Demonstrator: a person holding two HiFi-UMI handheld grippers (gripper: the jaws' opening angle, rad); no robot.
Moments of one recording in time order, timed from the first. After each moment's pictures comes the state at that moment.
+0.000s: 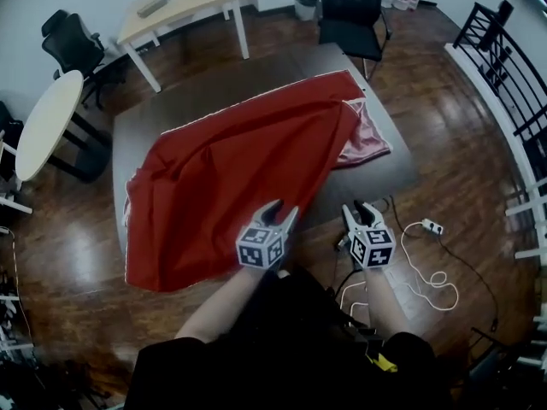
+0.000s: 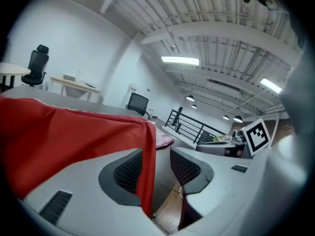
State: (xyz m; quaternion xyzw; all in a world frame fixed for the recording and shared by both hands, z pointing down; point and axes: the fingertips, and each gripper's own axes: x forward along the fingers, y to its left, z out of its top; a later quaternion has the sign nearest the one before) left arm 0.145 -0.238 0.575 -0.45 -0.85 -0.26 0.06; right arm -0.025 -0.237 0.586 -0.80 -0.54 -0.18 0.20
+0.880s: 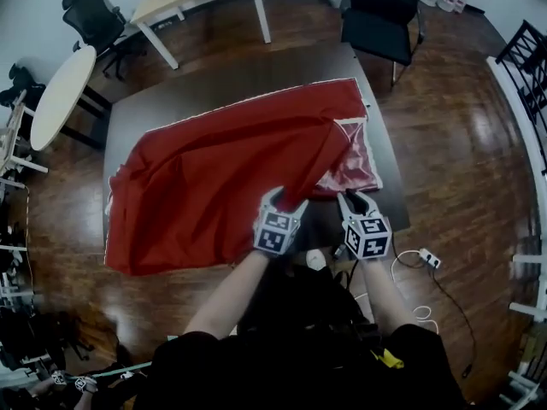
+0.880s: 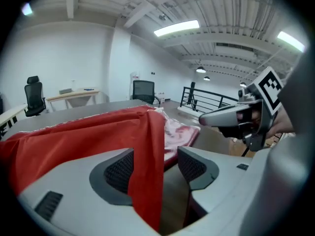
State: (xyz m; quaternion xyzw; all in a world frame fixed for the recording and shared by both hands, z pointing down) left arm 0.008 -0.092 0.632 -0.51 -0.80 -0.21 0.23; right arm -0.115 -0.071 0.604 -0.85 -0.43 -0.19 0.23
